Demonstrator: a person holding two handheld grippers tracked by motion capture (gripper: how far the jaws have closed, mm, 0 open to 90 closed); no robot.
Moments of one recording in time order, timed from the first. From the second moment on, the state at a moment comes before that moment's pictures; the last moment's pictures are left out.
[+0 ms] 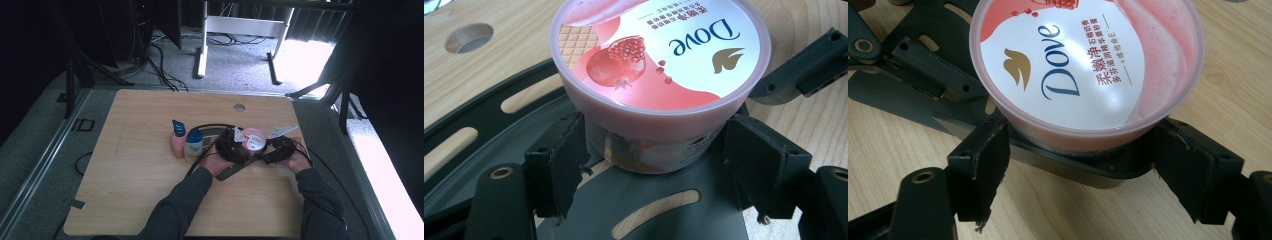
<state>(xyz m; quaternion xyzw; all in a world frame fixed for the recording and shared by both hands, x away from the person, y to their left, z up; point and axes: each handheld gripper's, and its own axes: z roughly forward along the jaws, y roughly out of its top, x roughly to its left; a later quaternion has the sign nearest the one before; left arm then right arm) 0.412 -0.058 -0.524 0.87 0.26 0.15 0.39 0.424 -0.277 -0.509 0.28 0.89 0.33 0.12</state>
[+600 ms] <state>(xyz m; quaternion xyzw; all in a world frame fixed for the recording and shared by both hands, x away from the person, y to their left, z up) 0.410 -0.057 -0.529 0.87 0.26 0.15 0.39 0.423 -0.269 -0.507 0.27 0.91 0.28 0.13</state>
